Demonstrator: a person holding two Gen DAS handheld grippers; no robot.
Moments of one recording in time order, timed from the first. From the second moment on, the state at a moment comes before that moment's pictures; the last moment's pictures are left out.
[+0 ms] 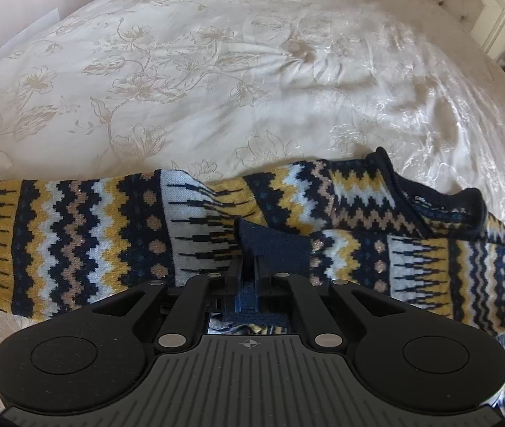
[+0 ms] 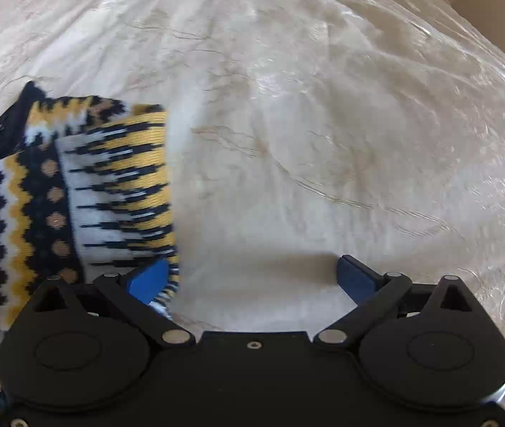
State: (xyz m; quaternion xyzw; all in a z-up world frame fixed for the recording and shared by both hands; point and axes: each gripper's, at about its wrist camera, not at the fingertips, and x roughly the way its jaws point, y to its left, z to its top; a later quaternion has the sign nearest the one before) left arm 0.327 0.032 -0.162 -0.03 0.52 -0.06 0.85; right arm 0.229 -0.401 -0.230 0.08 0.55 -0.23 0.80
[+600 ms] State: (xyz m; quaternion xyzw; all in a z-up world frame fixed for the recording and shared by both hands) left arm 0.308 0.035 -0.183 -0.02 0.54 -0.05 0.84; right arm 0.275 -0.393 -0.213 0.10 0.51 -0.17 0.84
